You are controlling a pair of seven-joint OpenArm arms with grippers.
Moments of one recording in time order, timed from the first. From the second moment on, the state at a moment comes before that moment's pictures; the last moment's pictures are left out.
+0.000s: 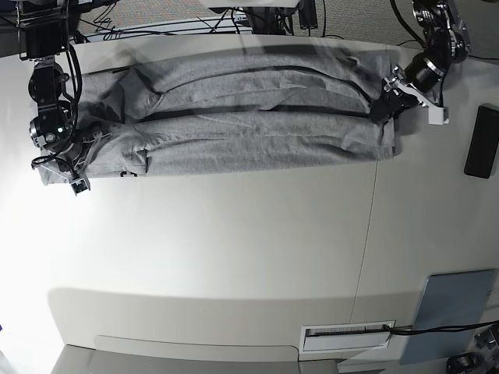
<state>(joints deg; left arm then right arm) 18.6 -10.1 -31.6 77.2 -58.0 -43.1 47.5 -1.3 34.2 -1.0 79.9 6.8 16.4 -44.3</state>
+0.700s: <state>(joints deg) 18.7 -9.5 -31.5 77.1 -55.8 -42.9 43.0 -1.7 35.5 -1.3 89.9 7.0 16.8 -47.5</state>
